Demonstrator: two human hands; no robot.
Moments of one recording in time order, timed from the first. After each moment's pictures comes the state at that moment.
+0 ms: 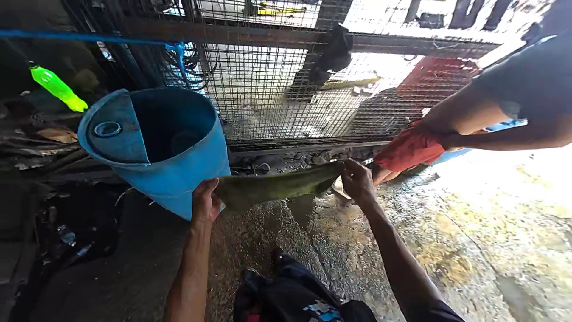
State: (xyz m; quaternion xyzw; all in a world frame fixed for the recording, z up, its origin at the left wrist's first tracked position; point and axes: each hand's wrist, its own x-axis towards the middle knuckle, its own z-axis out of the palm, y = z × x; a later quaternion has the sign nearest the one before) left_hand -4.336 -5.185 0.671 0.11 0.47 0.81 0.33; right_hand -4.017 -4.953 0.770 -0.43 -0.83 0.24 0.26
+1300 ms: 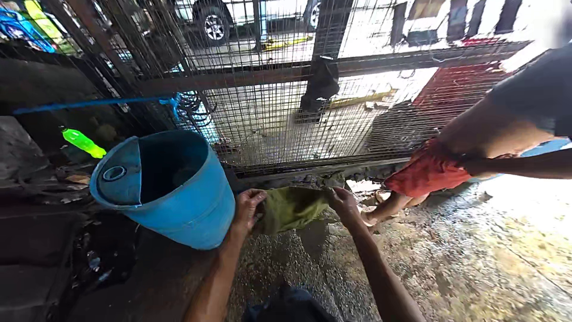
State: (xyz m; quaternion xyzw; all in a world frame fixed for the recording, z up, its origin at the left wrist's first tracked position) left_hand -4.227 -4.986 0.720 0.22 0.61 0.66 0.39; right_hand -3.987 -4.812 0.713 -0.44 -0.71 0.47 0.27
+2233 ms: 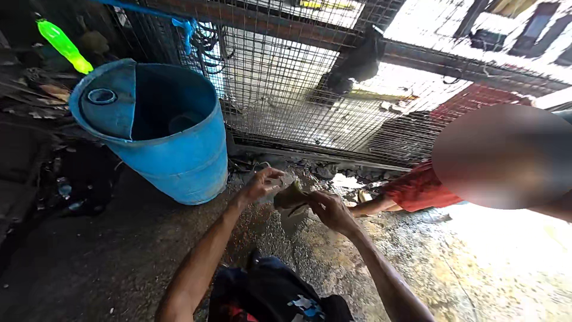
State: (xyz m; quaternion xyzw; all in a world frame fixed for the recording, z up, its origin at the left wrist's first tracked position) left_hand -4.232 -5.000 0.654 0.48 0.58 0.54 0.39; right_hand -3.990 -4.870 0.725 -0.10 -0.94 0.29 0.14
